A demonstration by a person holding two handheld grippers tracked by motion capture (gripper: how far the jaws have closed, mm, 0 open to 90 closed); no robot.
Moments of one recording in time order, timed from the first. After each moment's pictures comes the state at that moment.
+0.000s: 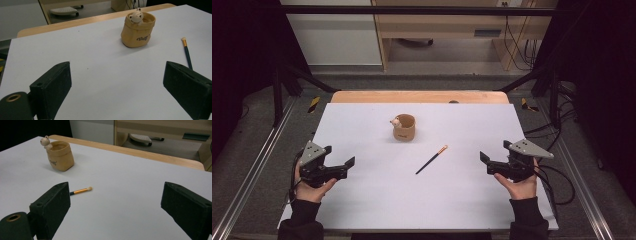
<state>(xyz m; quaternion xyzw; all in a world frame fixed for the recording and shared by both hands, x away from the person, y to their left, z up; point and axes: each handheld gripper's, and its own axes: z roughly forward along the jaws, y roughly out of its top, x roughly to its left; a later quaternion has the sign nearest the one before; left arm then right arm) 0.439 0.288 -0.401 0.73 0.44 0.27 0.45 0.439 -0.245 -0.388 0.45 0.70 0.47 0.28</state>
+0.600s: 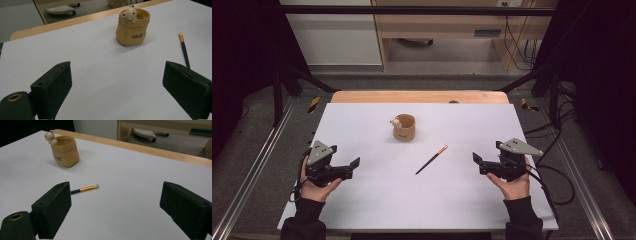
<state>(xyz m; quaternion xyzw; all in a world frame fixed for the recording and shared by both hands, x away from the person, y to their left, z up) 0.443 0.272 -0.400 0.74 0.43 0.27 0.44 0.443 -0.228 -0.389 0.45 0.72 0.46 0.27</state>
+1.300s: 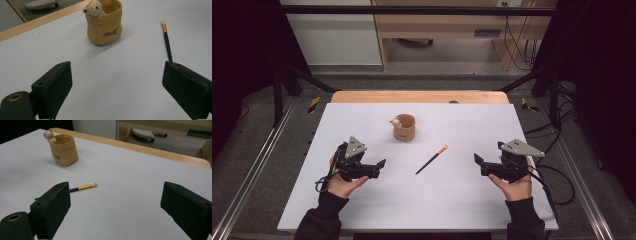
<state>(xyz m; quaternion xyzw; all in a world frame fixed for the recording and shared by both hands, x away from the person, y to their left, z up) 0.466 0.204 -0.404 0.80 0.38 0.24 0.39 0.439 -0.230 -0.388 0.45 0.72 0.46 0.27</state>
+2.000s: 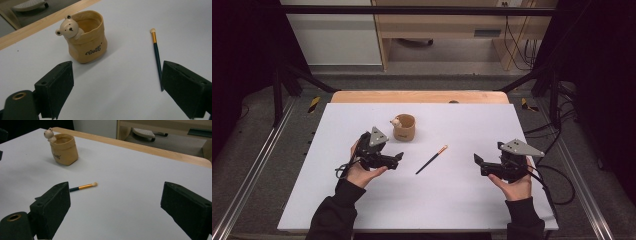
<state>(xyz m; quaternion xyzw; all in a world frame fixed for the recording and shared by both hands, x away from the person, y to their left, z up) 0.493 0.154 -0.396 0.83 0.35 0.23 0.38 0.440 -0.231 -0.389 0.45 0.72 0.45 0.27</state>
